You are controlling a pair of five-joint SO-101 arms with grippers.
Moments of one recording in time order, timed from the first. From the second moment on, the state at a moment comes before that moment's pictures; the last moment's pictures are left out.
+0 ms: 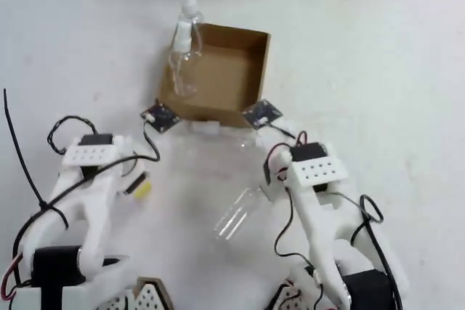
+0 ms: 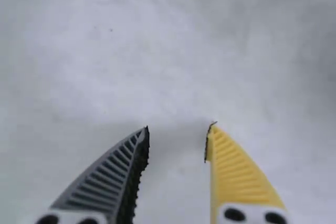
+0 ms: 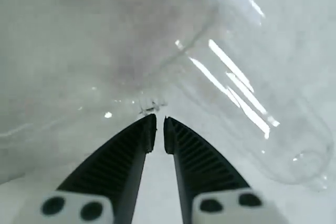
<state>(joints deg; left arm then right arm) -8.6 -13.7 52.2 56.0 -41.2 -16.0 -22.4 51.3 60.0 21.1</state>
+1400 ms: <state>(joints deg) -8.6 -13.7 52.2 56.0 -41.2 -4.4 -1.9 17.0 65.7 71.9</state>
